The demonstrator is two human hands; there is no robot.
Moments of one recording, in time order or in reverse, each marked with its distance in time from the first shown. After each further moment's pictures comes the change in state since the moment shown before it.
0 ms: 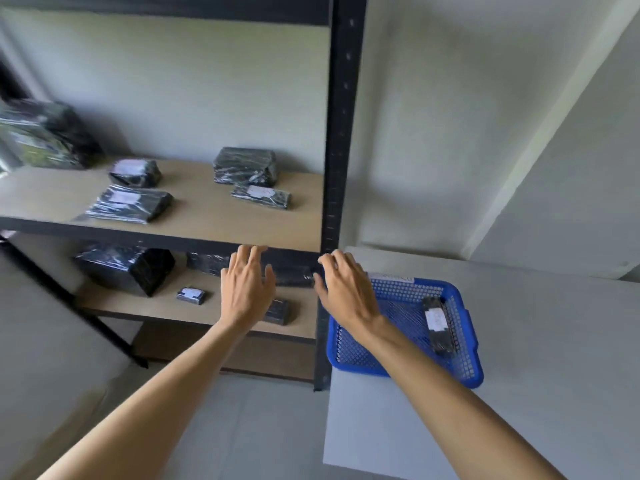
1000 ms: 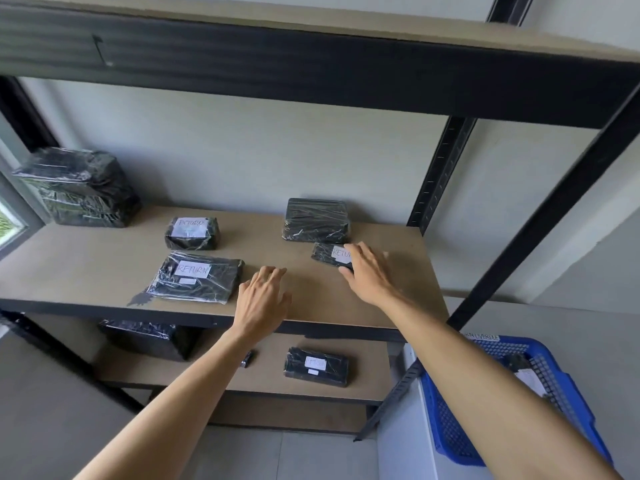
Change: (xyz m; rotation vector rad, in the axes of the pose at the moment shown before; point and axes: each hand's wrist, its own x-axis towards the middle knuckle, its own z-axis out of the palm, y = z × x) left_hand 0.175 -0.195 -0.024 0.004 -0.269 0.108; right_hand 0.232 -0.064 0.124 -0.052 -0.241 0.249
